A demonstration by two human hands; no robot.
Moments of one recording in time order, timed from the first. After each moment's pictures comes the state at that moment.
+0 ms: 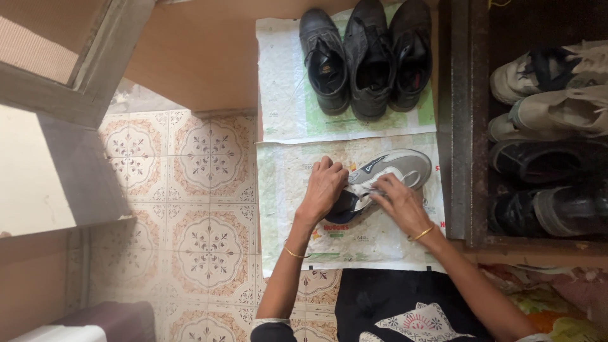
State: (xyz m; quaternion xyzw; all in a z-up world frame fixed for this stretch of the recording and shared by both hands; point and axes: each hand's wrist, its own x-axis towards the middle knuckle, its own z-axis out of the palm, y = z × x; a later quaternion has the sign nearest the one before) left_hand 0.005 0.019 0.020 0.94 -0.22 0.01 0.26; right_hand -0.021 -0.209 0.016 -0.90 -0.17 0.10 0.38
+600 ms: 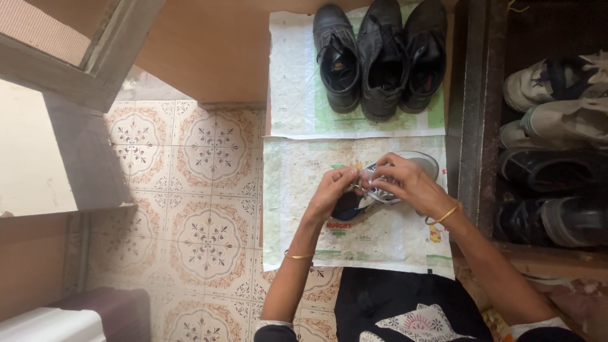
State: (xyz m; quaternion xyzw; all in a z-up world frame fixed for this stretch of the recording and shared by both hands) left_hand -0.011 0.013 0.012 0.51 0.08 -0.23 0.82; right_hand 0.033 -0.210 0.080 -0.85 -0.29 0.16 0.40
